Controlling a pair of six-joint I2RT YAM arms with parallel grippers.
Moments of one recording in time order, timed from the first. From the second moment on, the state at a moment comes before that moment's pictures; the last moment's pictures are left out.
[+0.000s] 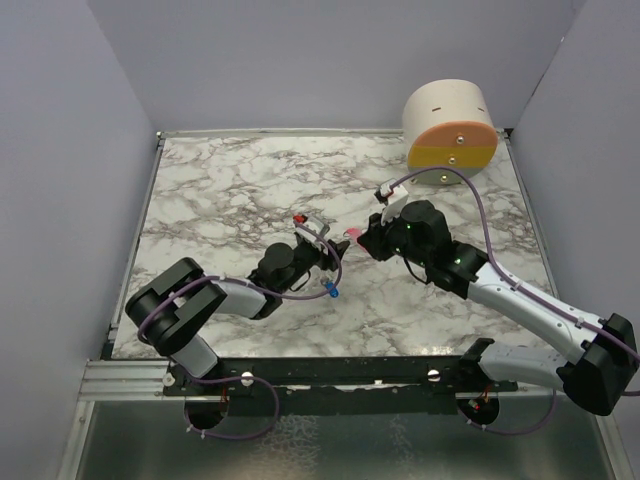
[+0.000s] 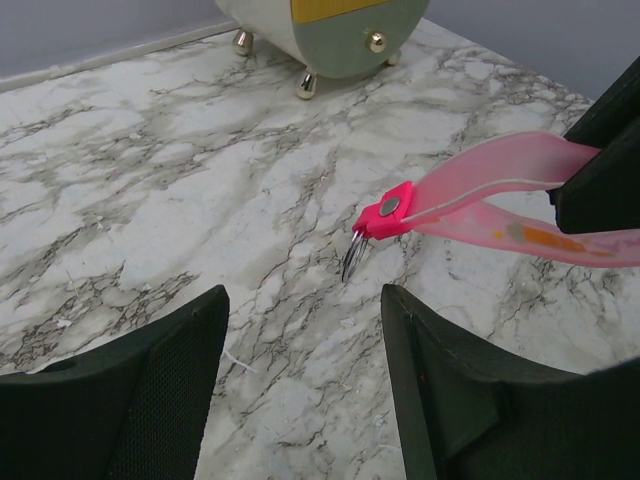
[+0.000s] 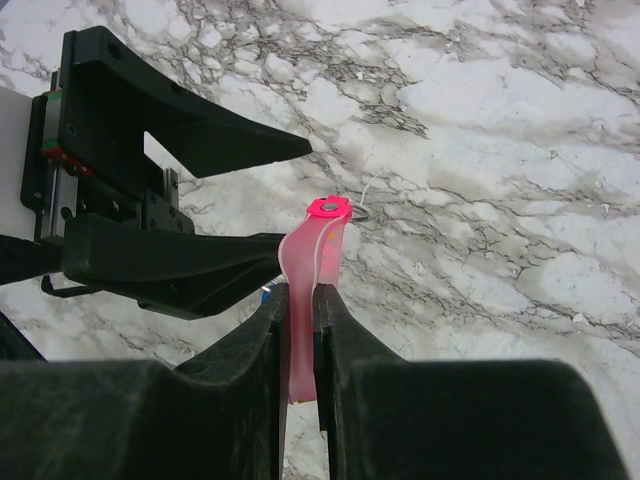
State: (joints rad) left arm -0.79 1.58 0.45 1.12 -0.03 -0.11; right arm 0.75 1.13 0.87 -0.17 0.01 0.20
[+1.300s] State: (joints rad) left arm -0.79 1.59 0.43 1.19 0.10 -0.12; right arm 0.75 1.22 0.99 -0.18 0.01 0.22
